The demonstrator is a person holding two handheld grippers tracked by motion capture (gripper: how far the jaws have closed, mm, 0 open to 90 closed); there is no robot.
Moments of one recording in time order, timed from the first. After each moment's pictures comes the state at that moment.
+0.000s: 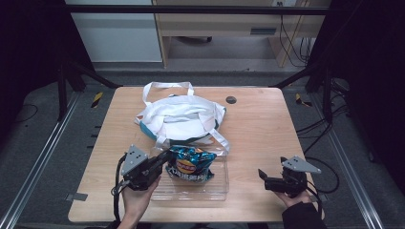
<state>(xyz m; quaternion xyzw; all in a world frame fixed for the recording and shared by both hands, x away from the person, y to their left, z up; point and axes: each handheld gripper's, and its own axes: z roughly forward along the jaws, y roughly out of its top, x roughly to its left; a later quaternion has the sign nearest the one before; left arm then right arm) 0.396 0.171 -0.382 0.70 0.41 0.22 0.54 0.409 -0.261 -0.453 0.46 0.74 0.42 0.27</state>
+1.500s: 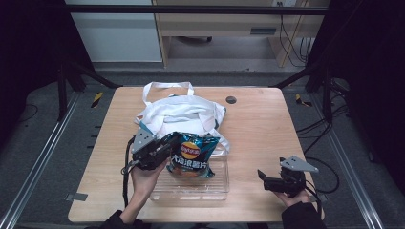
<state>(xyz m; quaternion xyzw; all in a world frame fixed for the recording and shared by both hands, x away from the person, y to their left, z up) 0.446 0.161 -0.383 0.70 0.42 0.22 0.54 0.412 -0.260 -0.458 0.46 0.75 0.41 0.26</state>
